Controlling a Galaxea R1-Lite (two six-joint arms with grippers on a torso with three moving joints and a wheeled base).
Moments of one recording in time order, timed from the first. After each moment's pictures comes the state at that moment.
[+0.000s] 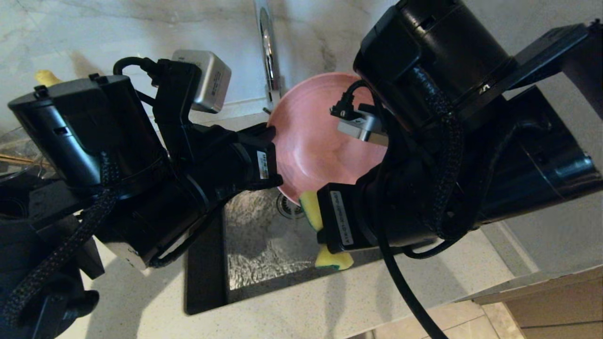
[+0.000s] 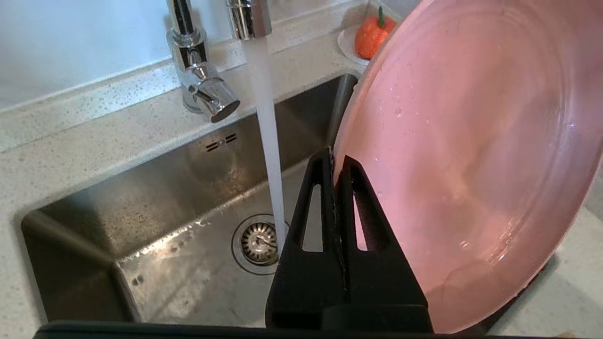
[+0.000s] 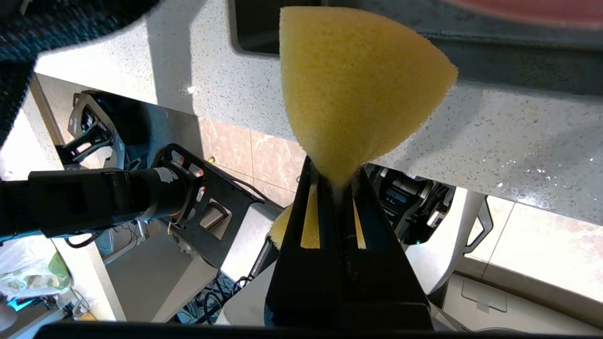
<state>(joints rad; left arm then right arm) -0.76 1.56 -0.90 -0.80 0.34 0.13 1.02 1.81 -1.94 0.87 -0.07 0.66</state>
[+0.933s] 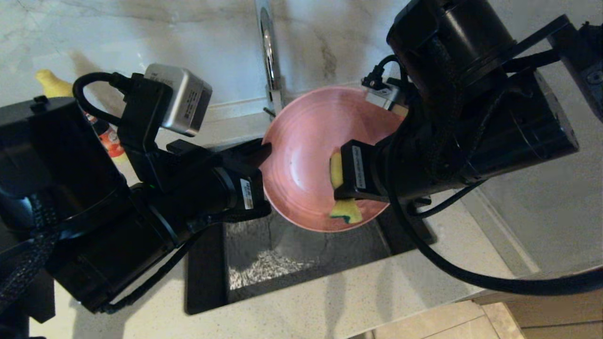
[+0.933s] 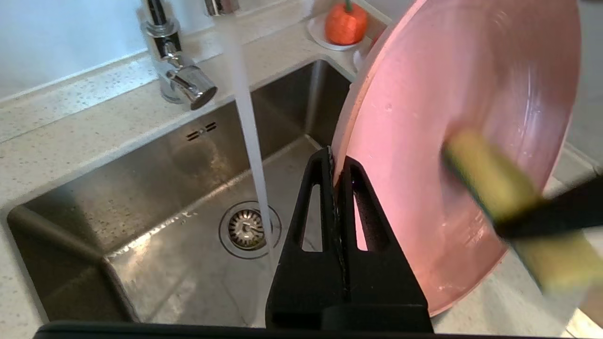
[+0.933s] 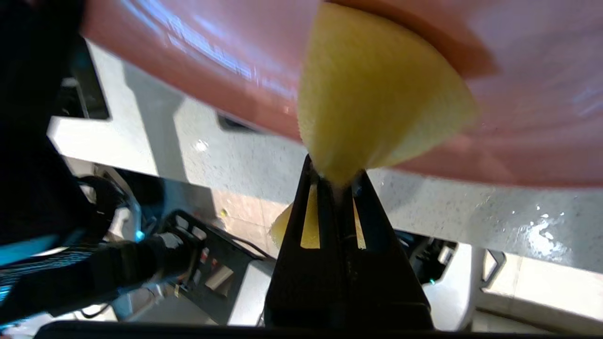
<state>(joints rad) -0.80 1.46 -0.78 -0.80 0.29 0.14 0.88 1.80 -1.94 0.78 -0.07 0.66</state>
